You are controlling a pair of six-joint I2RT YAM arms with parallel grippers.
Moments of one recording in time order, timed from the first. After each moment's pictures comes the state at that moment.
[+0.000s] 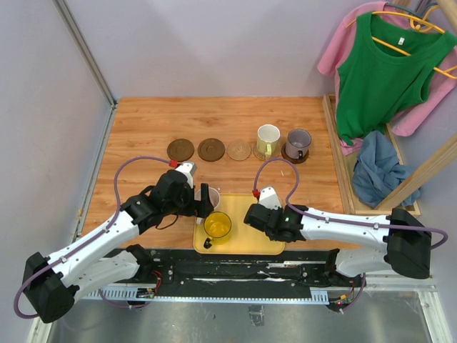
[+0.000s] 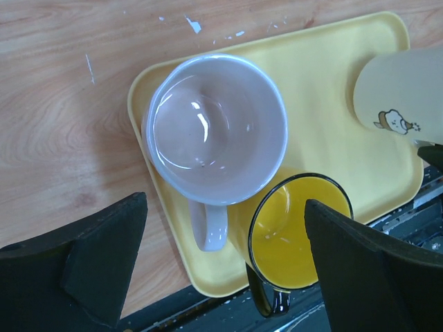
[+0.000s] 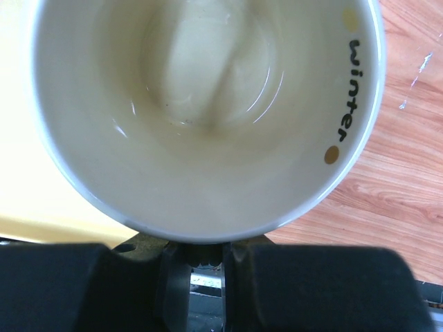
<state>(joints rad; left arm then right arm) -0.71 0.90 0.64 -0.49 -0.05 -0.52 1.19 1.28 0.76 -0.80 0.51 0.69</state>
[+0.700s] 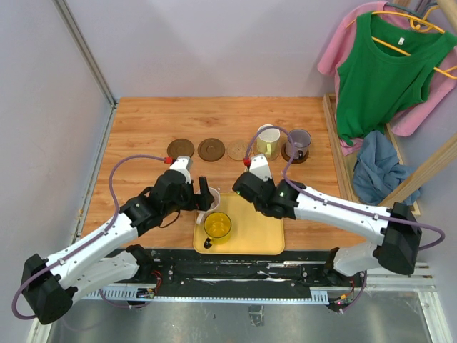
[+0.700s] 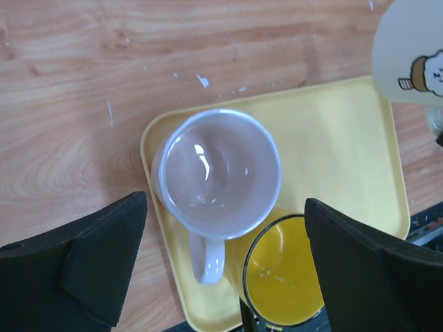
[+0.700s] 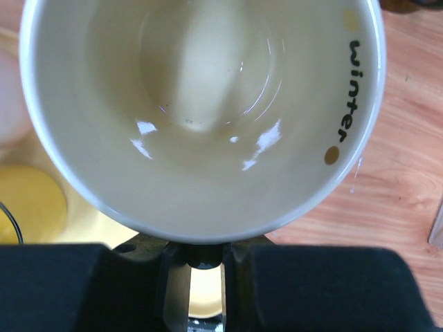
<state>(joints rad) -0.73 0.87 0.63 -0.40 -0.15 -0.56 1.11 1.35 1.06 -0.81 0.63 0.61</state>
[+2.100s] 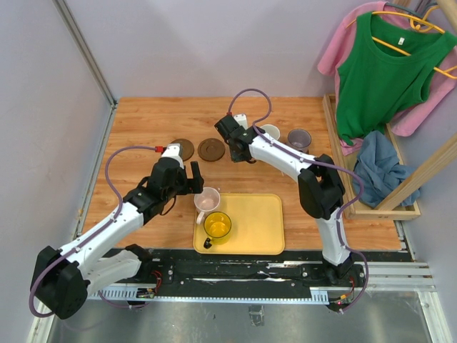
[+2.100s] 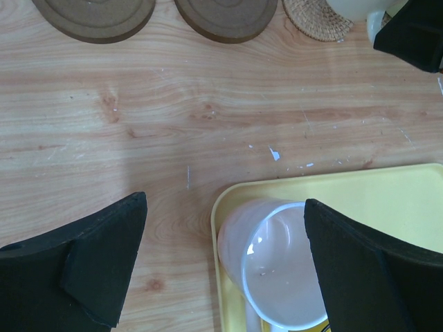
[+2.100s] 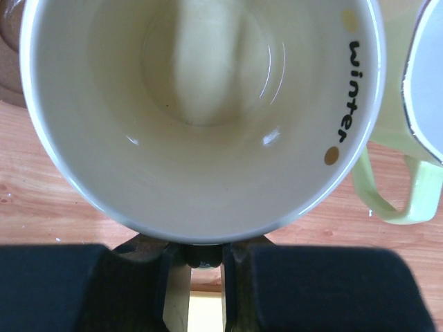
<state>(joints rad) -0.54 1.00 0.63 -0.23 -0.23 -0.45 0.74 2.09 1.79 -0.75 0.42 0.47</state>
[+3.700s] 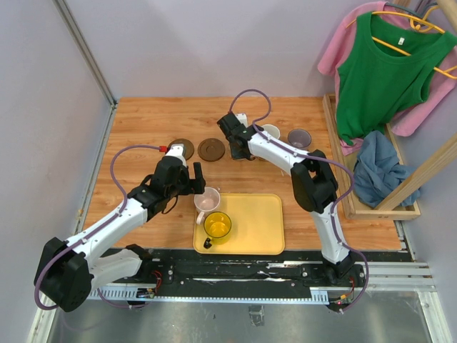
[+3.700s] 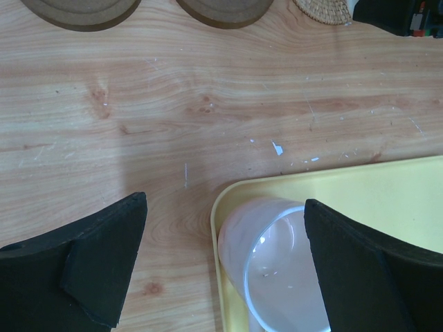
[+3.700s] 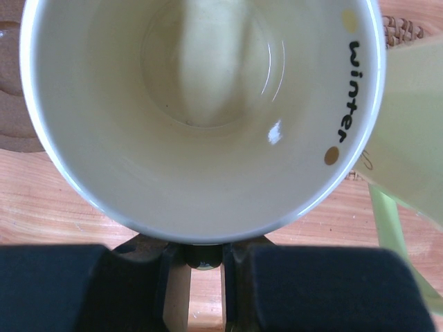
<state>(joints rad) -0.52 1.06 0.63 -0.21 -0.19 -0.44 0.69 2.21 1.85 -0.69 0.36 0.44</state>
